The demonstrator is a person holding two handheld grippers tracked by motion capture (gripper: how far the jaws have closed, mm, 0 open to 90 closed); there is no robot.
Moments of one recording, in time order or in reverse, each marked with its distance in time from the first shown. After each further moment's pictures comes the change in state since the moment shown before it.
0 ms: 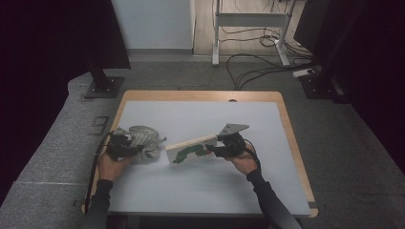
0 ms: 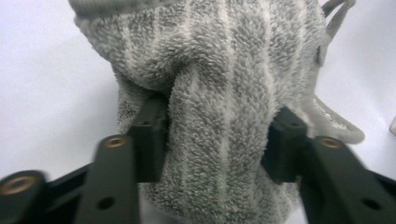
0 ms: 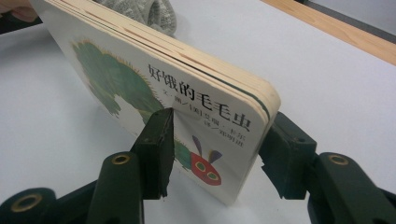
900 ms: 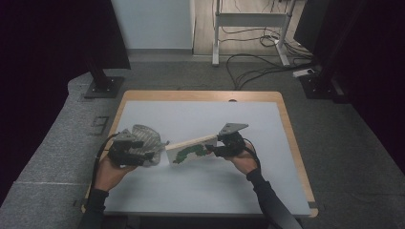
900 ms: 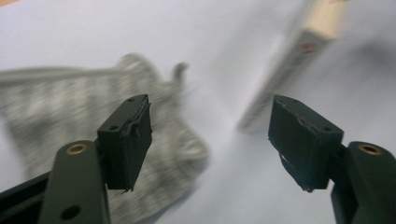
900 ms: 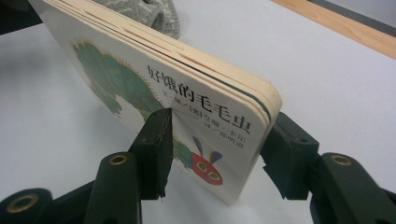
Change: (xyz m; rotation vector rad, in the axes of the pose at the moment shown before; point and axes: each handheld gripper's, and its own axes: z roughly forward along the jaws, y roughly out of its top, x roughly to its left) left arm -0.073 0.019 -0.050 -0.083 -0.218 0.206; right arm -0.001 0.002 0.001 0.015 0.010 0.013
